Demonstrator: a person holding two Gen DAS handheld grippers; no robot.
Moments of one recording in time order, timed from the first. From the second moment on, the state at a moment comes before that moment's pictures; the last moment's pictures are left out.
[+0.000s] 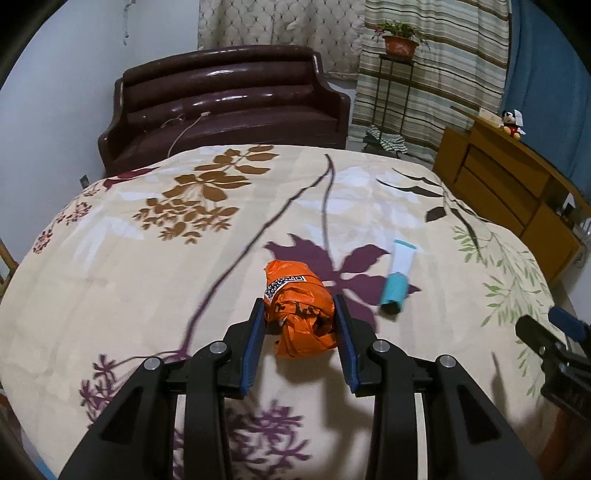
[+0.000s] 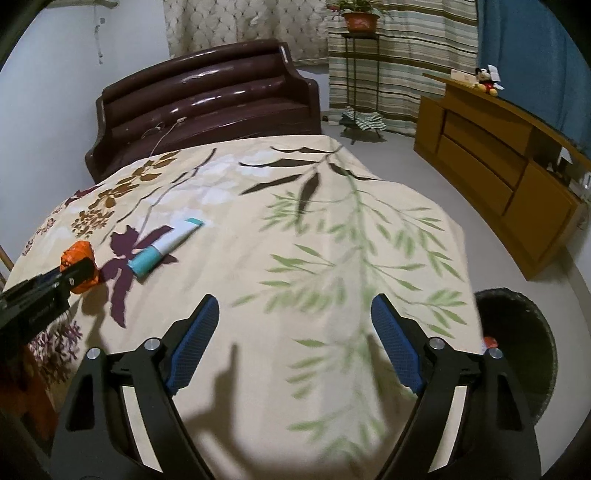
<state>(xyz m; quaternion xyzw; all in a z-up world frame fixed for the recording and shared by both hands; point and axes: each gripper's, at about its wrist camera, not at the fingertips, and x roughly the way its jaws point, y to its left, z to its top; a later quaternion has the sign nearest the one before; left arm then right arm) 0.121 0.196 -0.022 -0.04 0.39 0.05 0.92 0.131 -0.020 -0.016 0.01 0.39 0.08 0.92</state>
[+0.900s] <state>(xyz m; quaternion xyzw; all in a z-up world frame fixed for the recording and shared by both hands) 0.119 0.299 -0.029 -0.05 0.38 0.10 0.92 0.204 0.106 -0.032 -0.02 0.44 0.11 0.89</state>
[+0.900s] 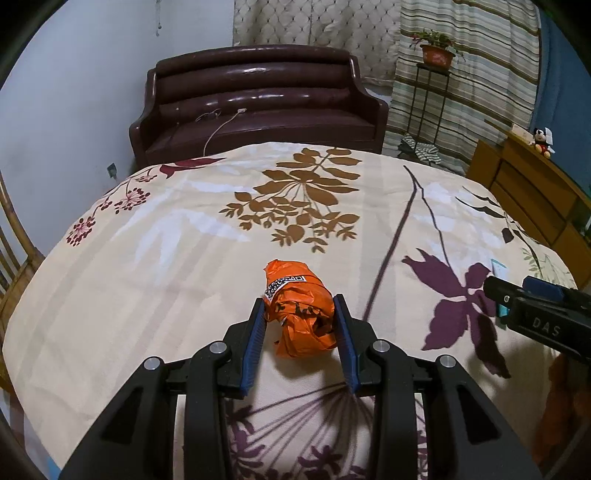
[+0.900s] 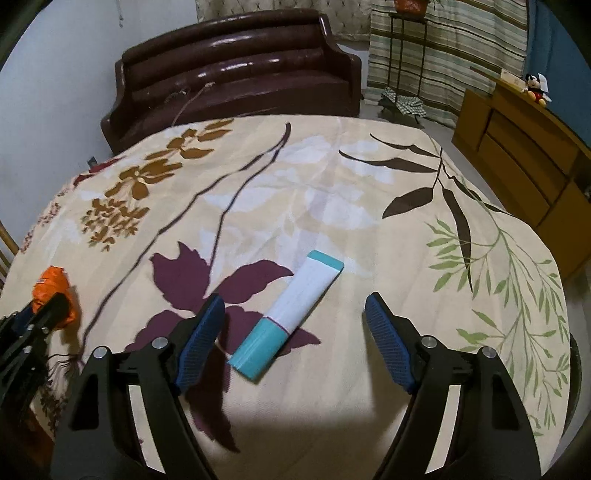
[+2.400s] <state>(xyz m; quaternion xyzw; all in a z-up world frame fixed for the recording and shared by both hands) 0.099 0.146 -0.014 -0.03 0.37 -0.03 0.93 0.108 -0.028 -0.015 0.00 0.39 0.07 0.92</state>
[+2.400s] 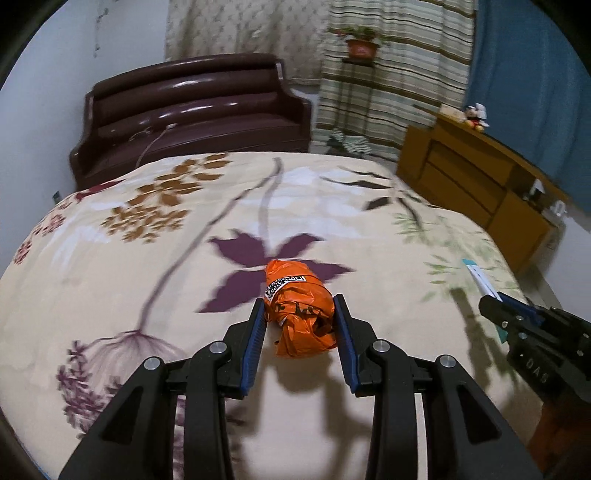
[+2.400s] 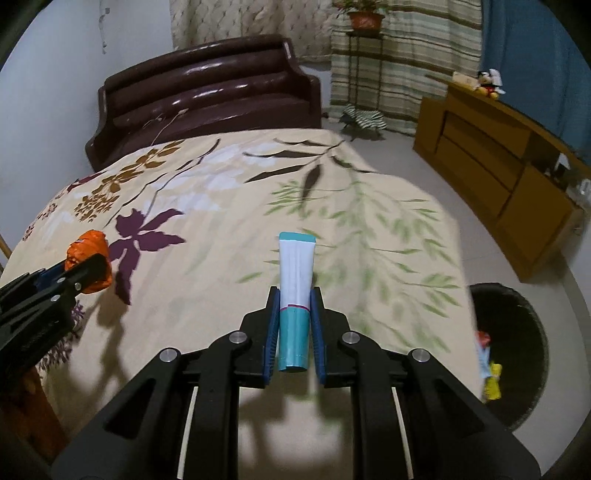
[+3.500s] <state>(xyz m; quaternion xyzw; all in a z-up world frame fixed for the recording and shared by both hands) 0.085 -0.101 -0.017 0.06 0.34 -0.23 0.91 0.051 -0.252 -0.024 0.05 0.36 -0.12 0.92</state>
